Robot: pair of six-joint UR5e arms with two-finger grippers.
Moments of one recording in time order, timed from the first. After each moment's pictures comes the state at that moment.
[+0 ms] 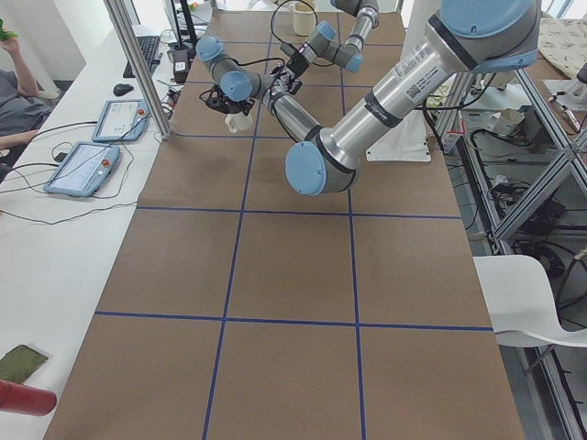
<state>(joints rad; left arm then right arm) -0.92 -2.47 -1.35 -1.68 -2.51 -2.09 0.43 -1.10 1.73 -0.71 1.25 0.52</state>
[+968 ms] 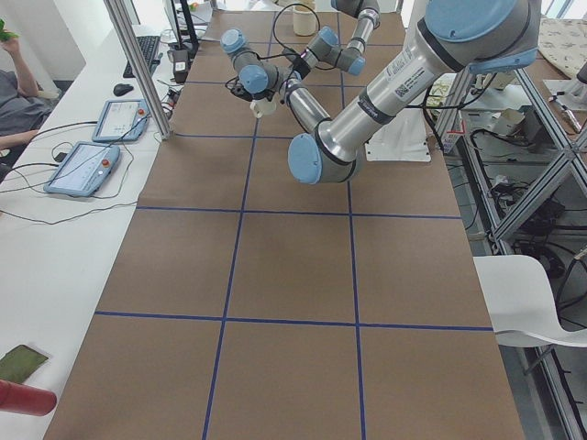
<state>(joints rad) -0.80 -2.53 -1.34 -1.73 -2.53 -2.14 0.40 -1.10 1.71 -0.71 1.21 0.52</state>
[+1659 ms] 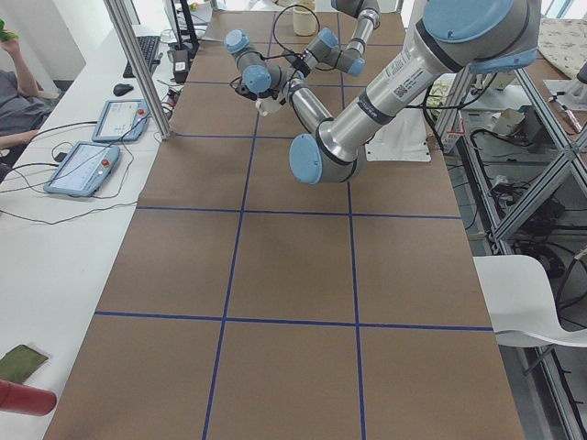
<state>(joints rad) -0.78 -2.53 -1.35 -1.74 -2.55 -2.14 0.40 -1.10 1.69 -0.70 1.20 0.52</state>
